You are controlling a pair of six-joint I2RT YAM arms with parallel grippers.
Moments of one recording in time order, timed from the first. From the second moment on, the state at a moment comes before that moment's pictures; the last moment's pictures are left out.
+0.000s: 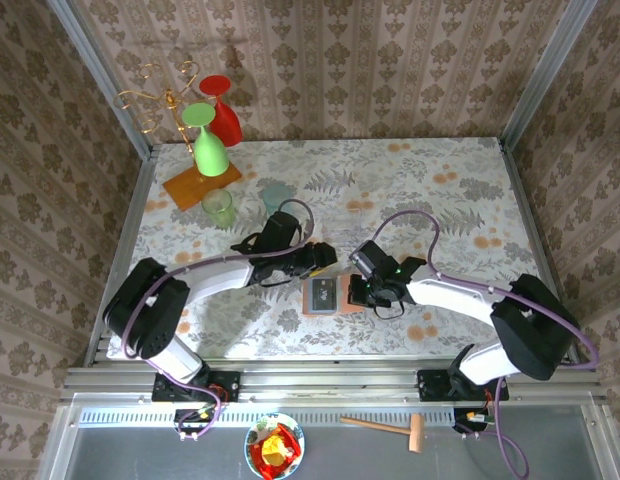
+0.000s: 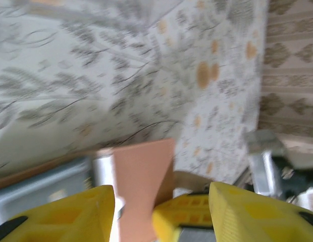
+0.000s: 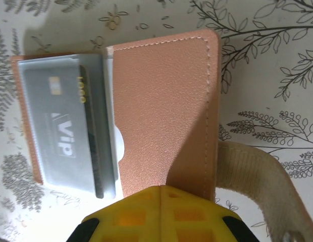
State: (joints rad) left arm -0.73 1.57 0.82 -0.01 0.48 -0.95; right arm 0.74 1.45 0.75 -0.44 -0.09 0.87
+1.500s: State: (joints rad) left arm -0.80 1.58 0.76 -0.27 0.29 -0.86; right arm 0.71 1.65 0.85 -0.40 -0.09 0.78
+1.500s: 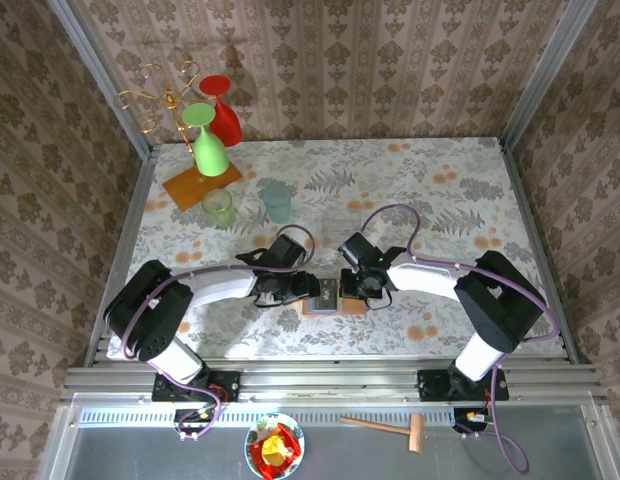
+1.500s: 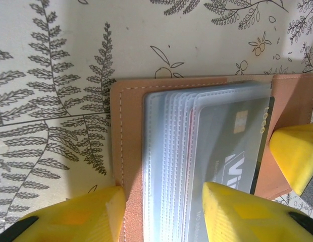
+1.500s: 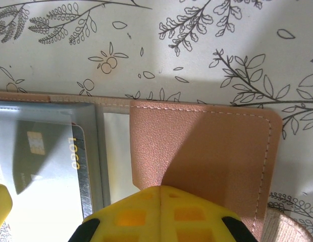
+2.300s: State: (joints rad) left arm -0.78 1.42 0.70 -0.32 0.25 -0.86; right arm 0.71 1.64 0.84 -0.38 -0.09 0.76
